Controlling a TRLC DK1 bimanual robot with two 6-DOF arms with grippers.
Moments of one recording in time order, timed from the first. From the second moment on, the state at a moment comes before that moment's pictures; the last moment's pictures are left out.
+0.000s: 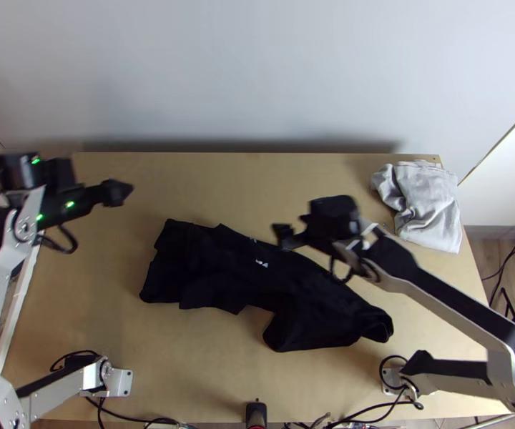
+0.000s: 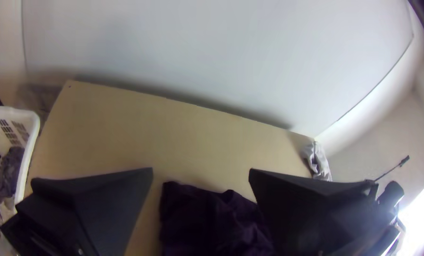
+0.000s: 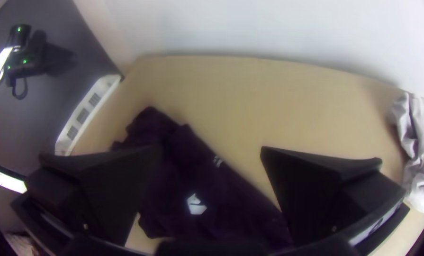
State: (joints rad) left arm 0.09 1.20 1.35 -0.80 0.38 -0.20; right arm 0.76 1.38 1.11 -0.29 0.01 0.41
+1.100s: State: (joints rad) left arm 0.47 0.70 0.78 -0.80 0.43 -0.11; right arm 1.06 2.09 1.80 -0.44 -0.08 0.38
